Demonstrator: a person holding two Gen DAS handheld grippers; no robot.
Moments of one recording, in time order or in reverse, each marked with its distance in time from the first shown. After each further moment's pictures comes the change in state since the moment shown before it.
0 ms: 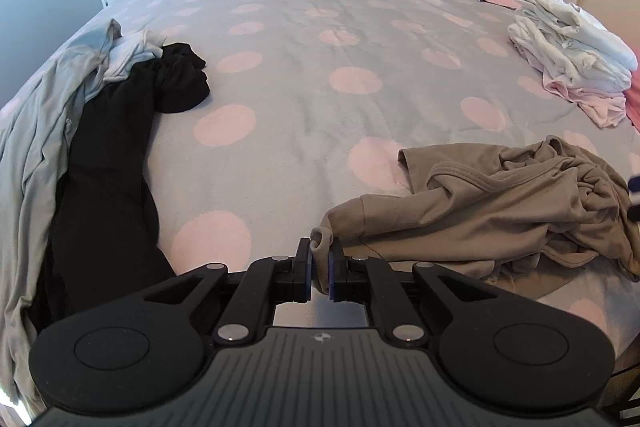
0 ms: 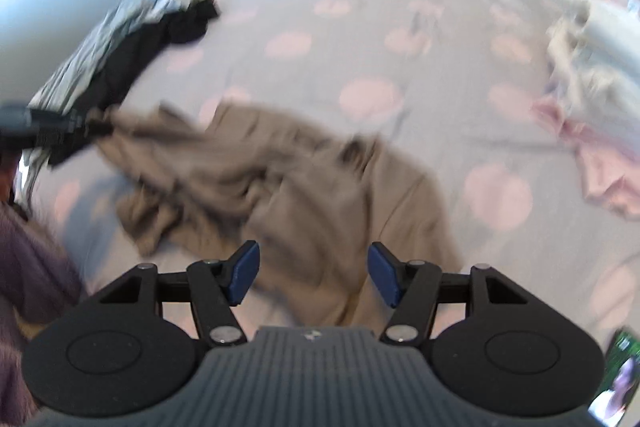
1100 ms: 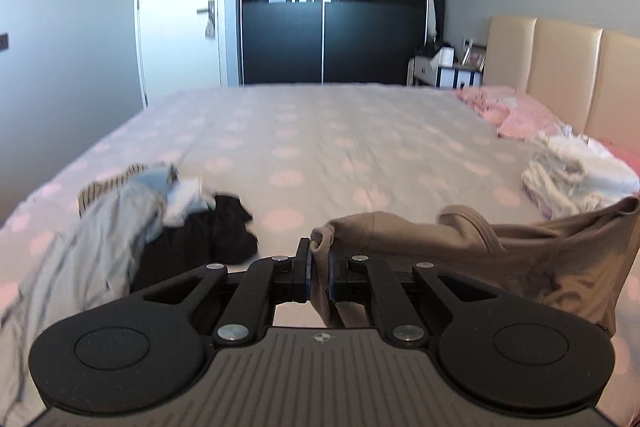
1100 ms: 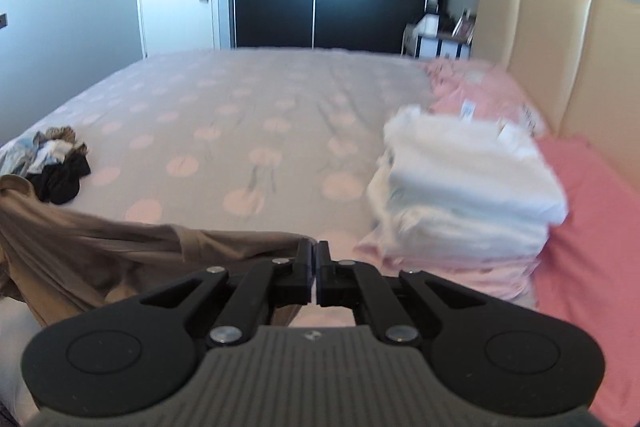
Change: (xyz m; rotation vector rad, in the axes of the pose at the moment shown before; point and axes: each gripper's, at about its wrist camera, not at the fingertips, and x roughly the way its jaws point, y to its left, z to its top) left arm -0.097 0.024 0.069 -0.059 -0.413 0.062; right arm -0.093 -0.047 0.048 0.132 -0.378 -0.371
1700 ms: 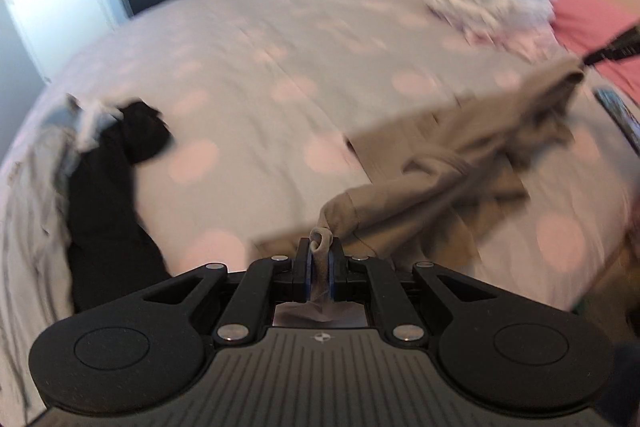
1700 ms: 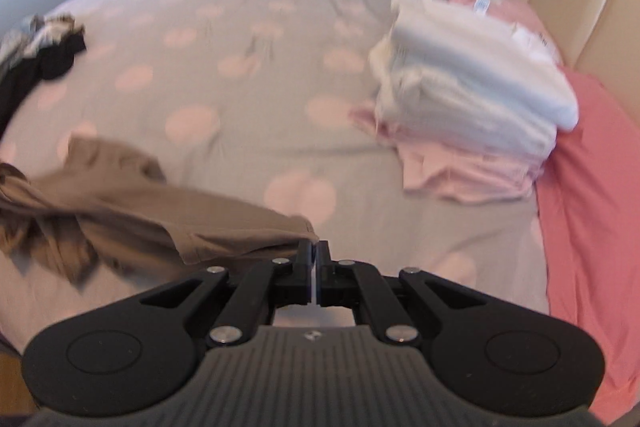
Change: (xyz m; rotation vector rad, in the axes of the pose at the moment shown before) left arm 0.021 -0.043 -0.110 0.382 0.446 -0.249; right arm 0.032 -0.013 -0.090 -0.104 0.342 0.012
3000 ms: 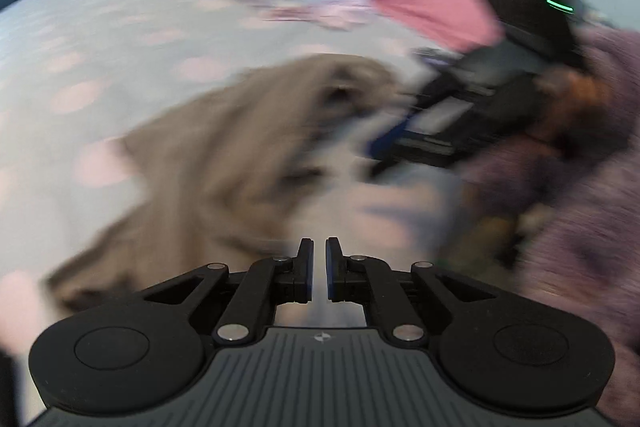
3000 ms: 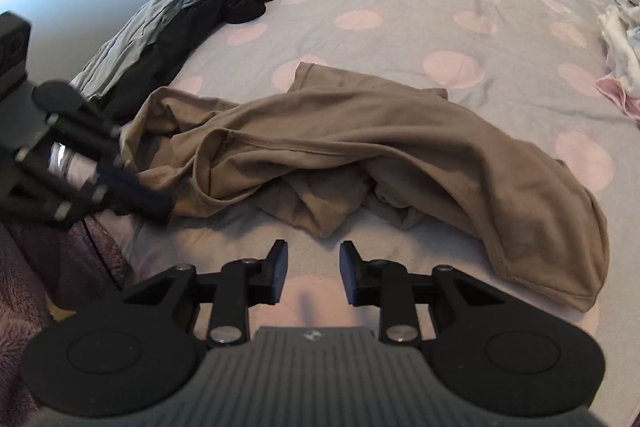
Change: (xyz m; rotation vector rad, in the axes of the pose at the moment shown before) left arm 0.017 -0.067 0.003 0.231 -0.029 -0.554; right arm 0.012 0.151 -0.039 -0.089 0.005 0.466
